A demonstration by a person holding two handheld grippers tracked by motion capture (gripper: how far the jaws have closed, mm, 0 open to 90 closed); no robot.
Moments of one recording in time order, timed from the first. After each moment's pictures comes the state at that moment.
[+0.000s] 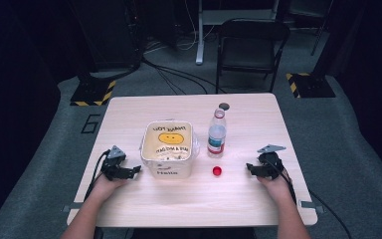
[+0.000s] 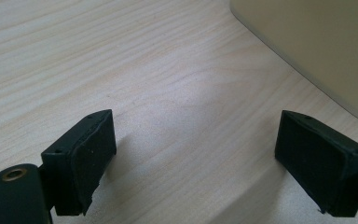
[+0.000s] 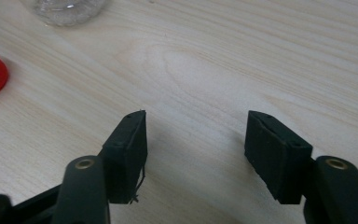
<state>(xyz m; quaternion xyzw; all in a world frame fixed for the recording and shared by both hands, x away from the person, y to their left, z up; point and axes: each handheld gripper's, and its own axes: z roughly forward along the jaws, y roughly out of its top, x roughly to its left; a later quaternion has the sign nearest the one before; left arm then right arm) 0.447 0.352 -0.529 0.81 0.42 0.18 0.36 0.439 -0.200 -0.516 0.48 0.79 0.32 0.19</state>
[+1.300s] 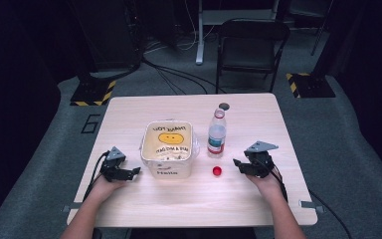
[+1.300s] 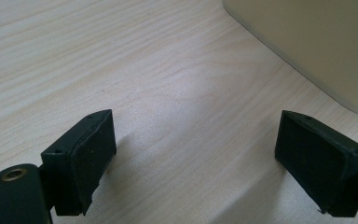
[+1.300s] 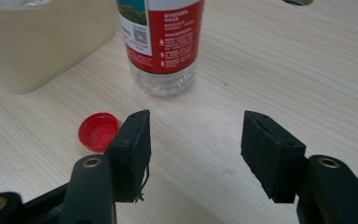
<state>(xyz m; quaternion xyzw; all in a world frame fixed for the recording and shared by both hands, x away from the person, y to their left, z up) 0.443 0.354 -0.529 0.82 0.41 0.18 0.36 0.422 -0.158 -0.475 0.41 0.80 0.39 0.20</state>
